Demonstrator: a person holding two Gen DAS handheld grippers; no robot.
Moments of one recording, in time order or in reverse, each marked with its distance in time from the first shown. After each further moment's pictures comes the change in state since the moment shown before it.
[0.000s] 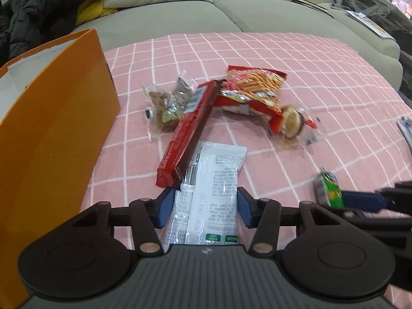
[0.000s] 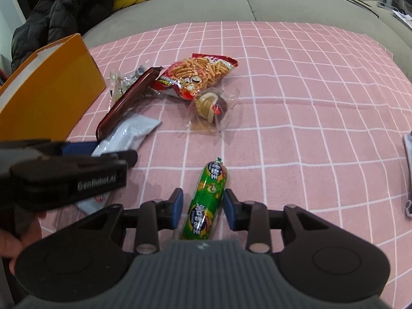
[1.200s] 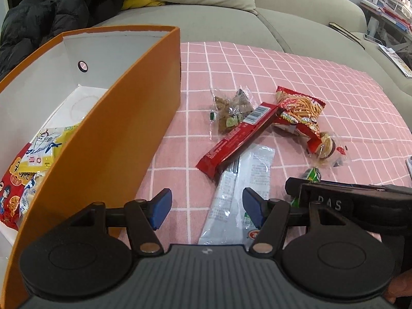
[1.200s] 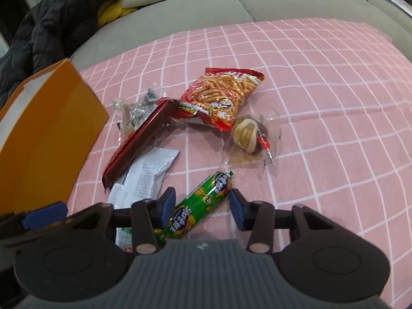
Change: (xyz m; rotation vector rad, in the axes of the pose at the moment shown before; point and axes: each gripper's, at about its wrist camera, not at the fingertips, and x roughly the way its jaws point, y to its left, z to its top) left arm -0.034 0.053 -0.005 -0.189 -0.010 0.047; right arm 0.038 0.043 0.035 0.095 -0.017 -0.001
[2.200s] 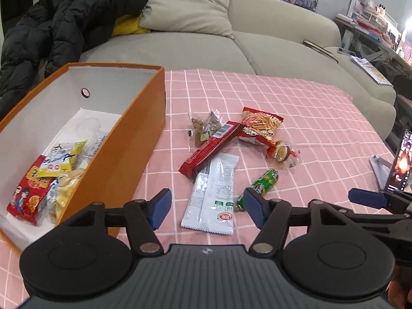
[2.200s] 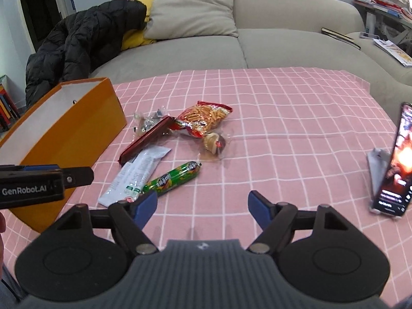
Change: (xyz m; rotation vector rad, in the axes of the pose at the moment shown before) left arm -0.068 -0.008 -0.014 0.033 -0.100 -0.071; right arm -0.111 -0.023 -0.051 -0.113 -0.171 -0.021
